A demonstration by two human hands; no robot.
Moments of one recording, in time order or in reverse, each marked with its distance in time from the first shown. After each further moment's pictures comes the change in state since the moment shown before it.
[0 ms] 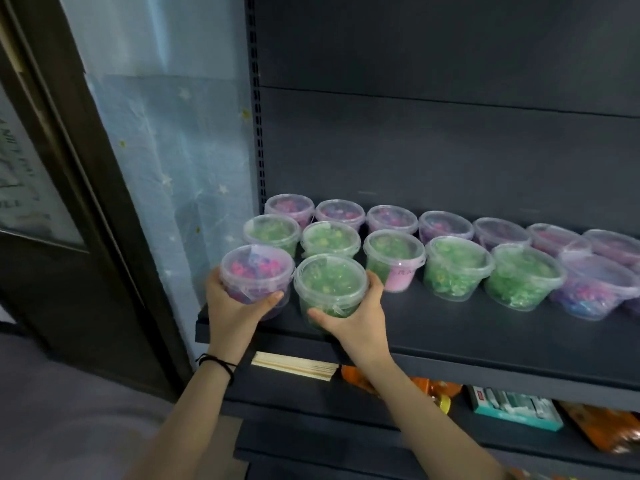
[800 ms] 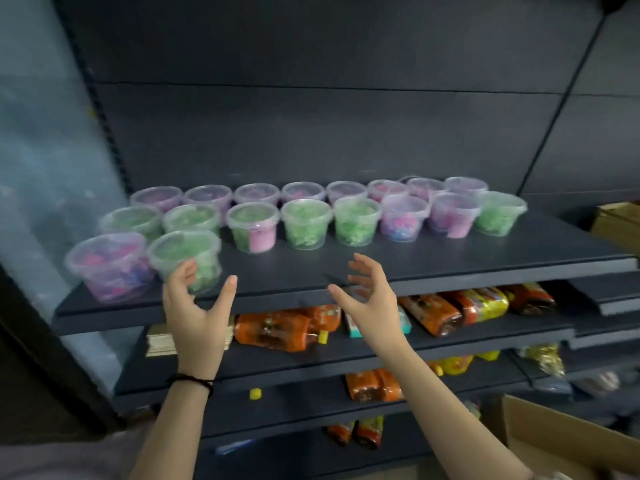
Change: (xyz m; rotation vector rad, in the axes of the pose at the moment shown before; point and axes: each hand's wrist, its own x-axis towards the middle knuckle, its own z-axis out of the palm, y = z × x) left_hand -0.165 0.086 0.098 0.103 -0.041 0.195; right_hand -0.116 0.025 -0.229 0.032 0.230 -0.033
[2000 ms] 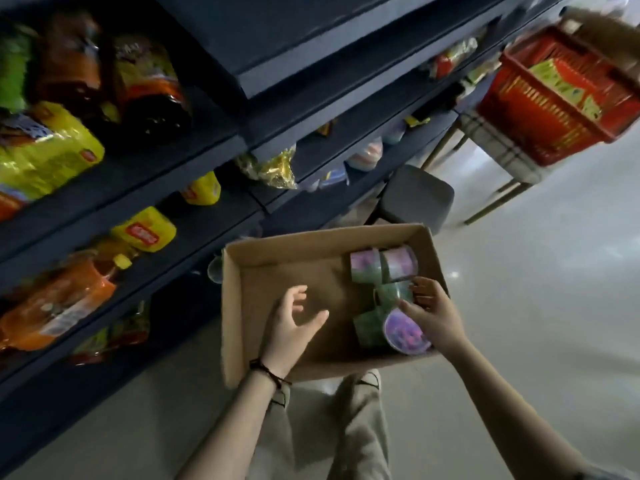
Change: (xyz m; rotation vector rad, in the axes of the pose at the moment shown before) left_hand -0.627 0.045 0.534 0.065 -1.424 -0.606; right_hand -0.250 0.435 -0.675 -0.354 0.350 1.004
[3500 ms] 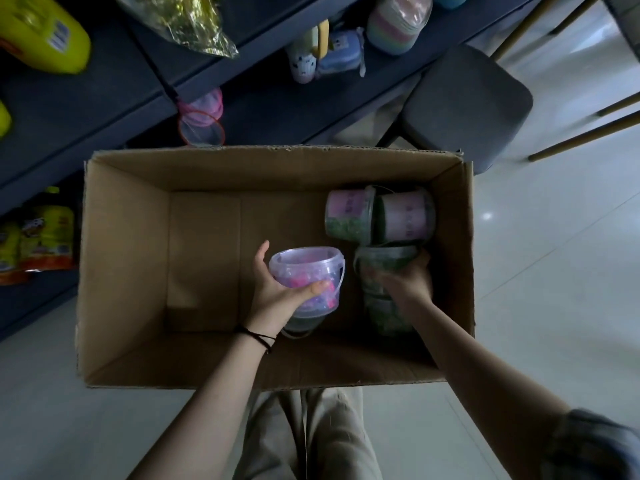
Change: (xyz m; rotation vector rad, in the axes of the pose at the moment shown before) left_hand 0.128 -0.124 0.166 -0.254 0.181 -0.356; right_hand 0.190 0.193 0.081 -0.093 -0.110 0.422
